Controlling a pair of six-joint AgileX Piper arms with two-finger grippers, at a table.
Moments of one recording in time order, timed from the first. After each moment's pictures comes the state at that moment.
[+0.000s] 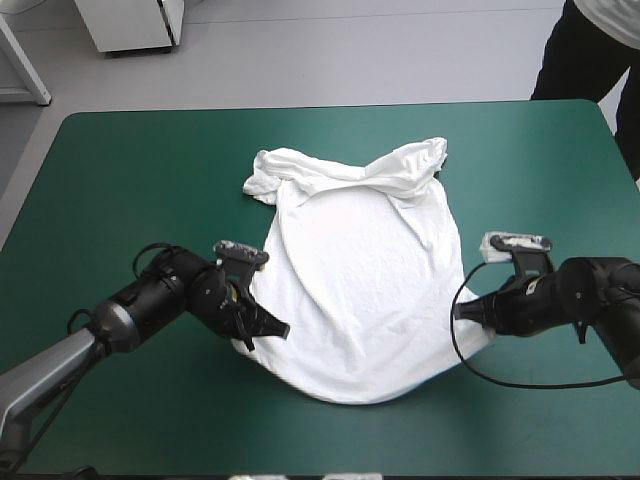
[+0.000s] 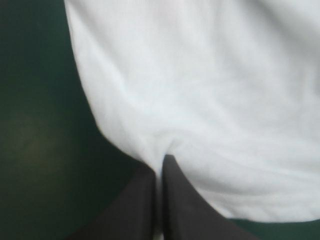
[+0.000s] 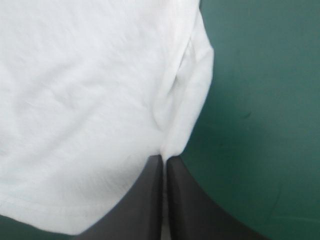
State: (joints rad) left arm -0.59 1.40 -0.99 -0.03 0.94 -0.23; right arm 0.17 1.13 -0.91 0.21 1.02 0.00
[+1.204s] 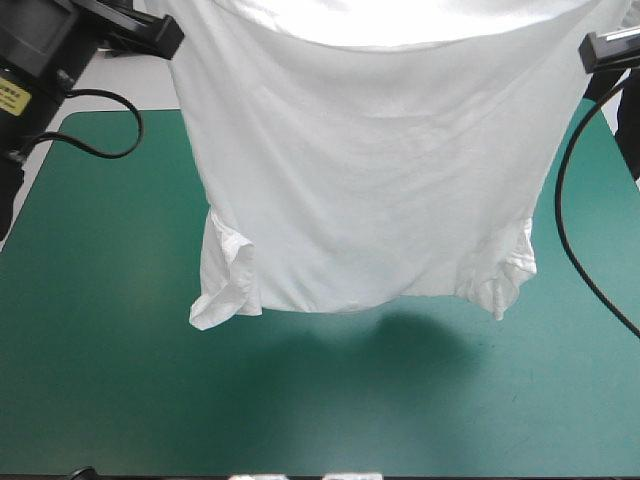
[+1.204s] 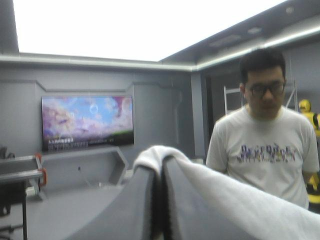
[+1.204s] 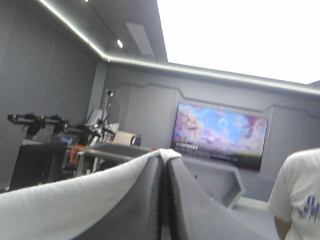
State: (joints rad) left arm -0.59 1.28 -1.97 0.24 0.33 -0.11; right arm 0.17 1.08 -1.77 0.01 0.26 -0.21
